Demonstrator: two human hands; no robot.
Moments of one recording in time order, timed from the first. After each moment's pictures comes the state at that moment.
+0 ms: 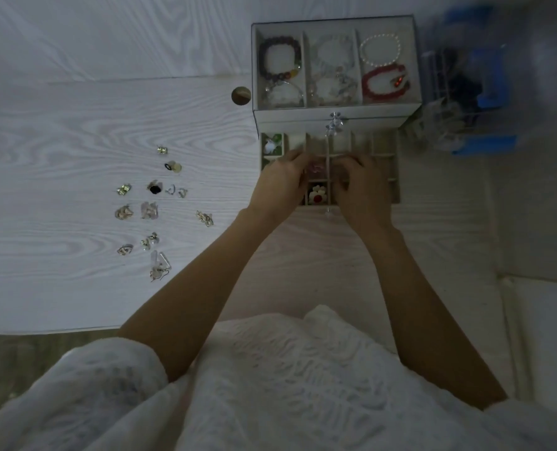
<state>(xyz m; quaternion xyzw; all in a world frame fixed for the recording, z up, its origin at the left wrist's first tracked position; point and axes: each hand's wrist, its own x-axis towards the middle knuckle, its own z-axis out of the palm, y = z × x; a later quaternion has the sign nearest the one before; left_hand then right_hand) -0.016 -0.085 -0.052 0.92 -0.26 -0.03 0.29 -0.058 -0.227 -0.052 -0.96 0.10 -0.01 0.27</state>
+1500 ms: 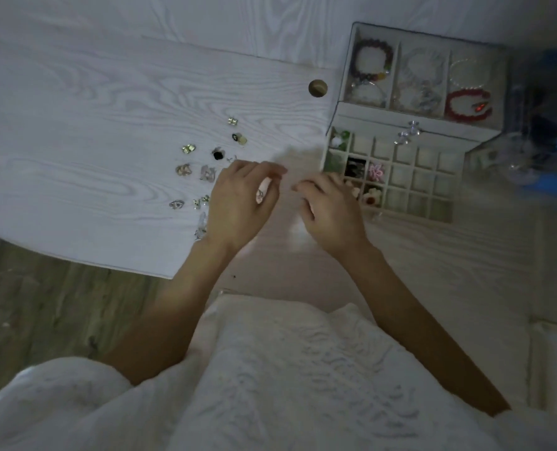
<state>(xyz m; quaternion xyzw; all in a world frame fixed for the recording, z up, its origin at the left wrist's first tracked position) -0.084 0.046 -0.014 0.94 -0.10 0.10 0.30 -0.081 -0.119 -0.045 -0.95 -0.19 -0.03 0.24</state>
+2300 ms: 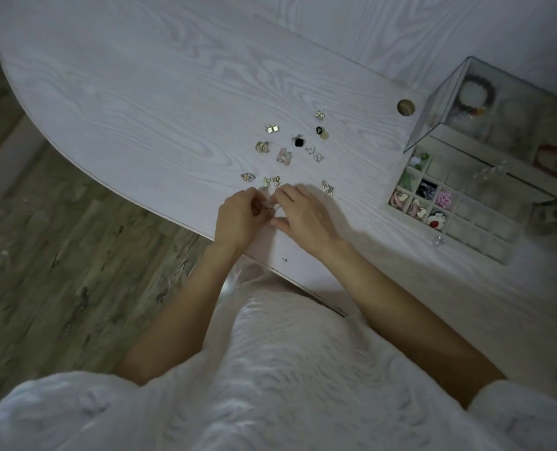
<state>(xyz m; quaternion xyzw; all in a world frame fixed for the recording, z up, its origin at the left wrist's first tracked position) -0.150 0.142 -0.074 0.91 0.20 -0.06 0.36 -0.101 0.006 -0.069 -0.90 -0.37 0.10 0.22</state>
